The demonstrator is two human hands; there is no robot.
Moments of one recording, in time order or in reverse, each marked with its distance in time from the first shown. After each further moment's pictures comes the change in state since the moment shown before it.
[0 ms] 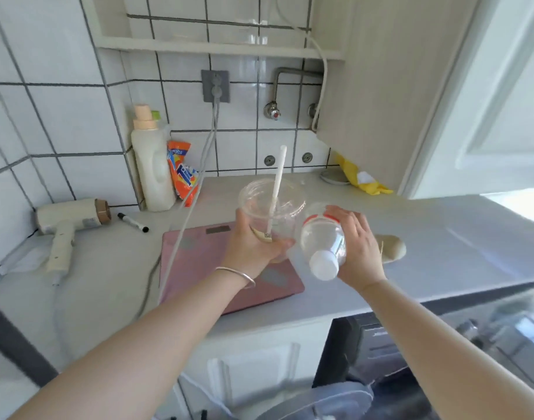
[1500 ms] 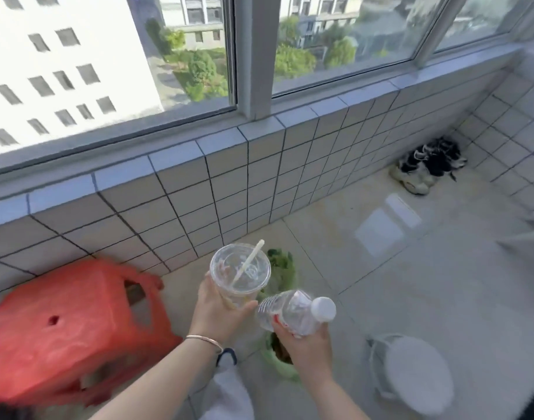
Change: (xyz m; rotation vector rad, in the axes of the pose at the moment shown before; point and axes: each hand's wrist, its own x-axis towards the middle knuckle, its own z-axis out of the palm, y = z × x) left_hand -0.723 -0.027 0.531 0.314 -1.804 0.366; right_hand -0.760 -0.165 -0.403 -0.342 1.381 2.203
